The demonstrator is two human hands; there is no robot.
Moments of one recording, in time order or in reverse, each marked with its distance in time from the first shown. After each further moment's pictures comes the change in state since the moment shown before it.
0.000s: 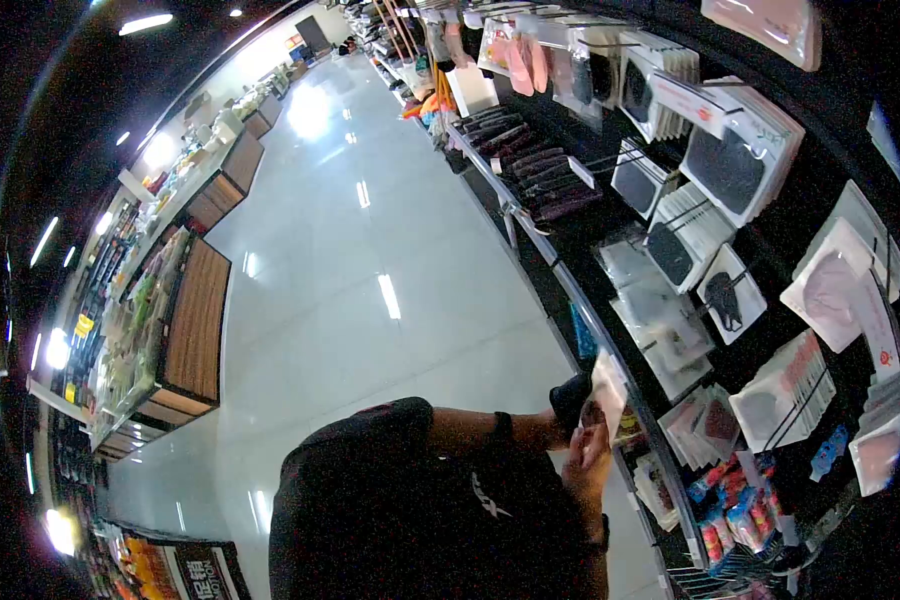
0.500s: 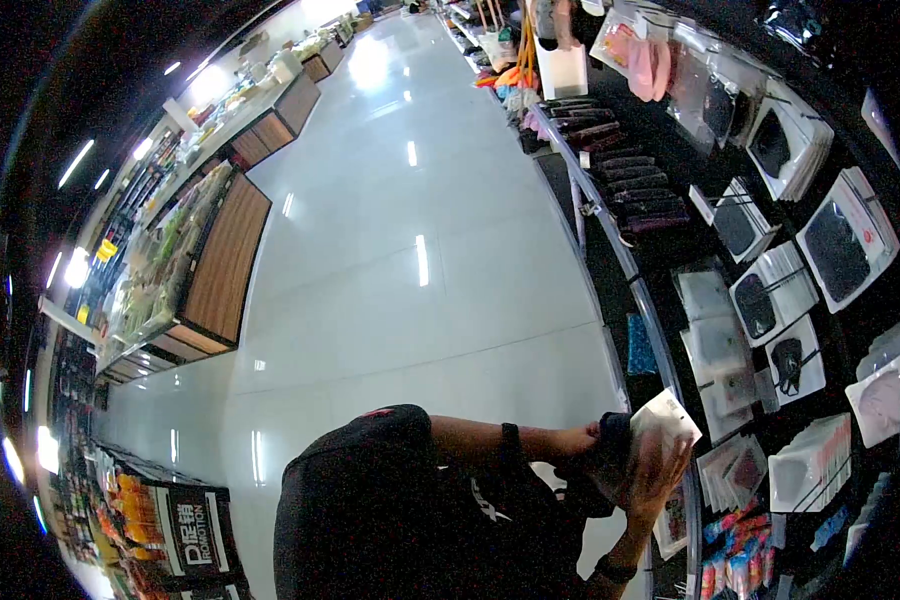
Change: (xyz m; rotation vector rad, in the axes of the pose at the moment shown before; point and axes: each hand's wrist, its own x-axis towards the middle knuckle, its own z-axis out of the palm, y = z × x) left_hand -0.092 0.100 -0.089 -0.776 0.024 -0.624; right_hand 0.019 -0.016 0.038 -0.268 0.051 -0.313
